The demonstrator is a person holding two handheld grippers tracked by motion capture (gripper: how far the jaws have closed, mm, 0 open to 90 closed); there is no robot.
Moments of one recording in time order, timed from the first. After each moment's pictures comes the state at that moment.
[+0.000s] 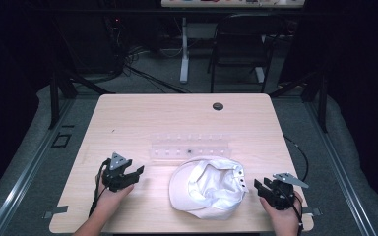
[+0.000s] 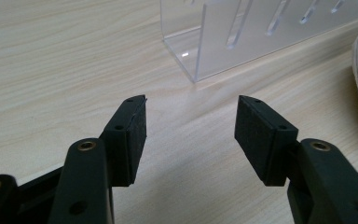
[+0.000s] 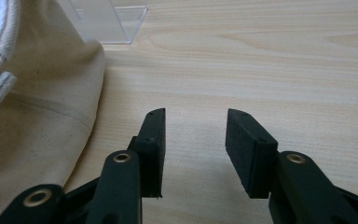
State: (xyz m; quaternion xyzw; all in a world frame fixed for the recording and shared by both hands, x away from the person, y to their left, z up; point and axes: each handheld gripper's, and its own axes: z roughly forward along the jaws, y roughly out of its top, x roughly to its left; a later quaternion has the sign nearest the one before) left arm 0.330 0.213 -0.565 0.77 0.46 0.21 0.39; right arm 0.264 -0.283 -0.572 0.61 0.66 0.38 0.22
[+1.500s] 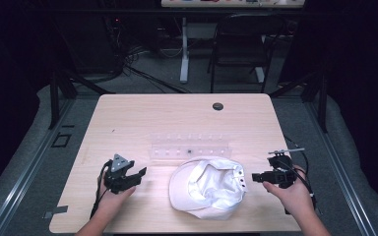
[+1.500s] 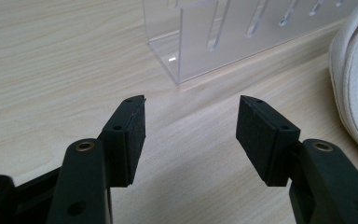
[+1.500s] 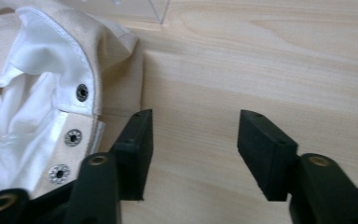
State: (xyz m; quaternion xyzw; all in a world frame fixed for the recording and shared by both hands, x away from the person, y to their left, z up) left arm 0.324 0.206 -0.563 0.78 0.45 0.20 0.39; right arm 0.307 -0.276 -0.494 0.63 0.73 0.26 0.07
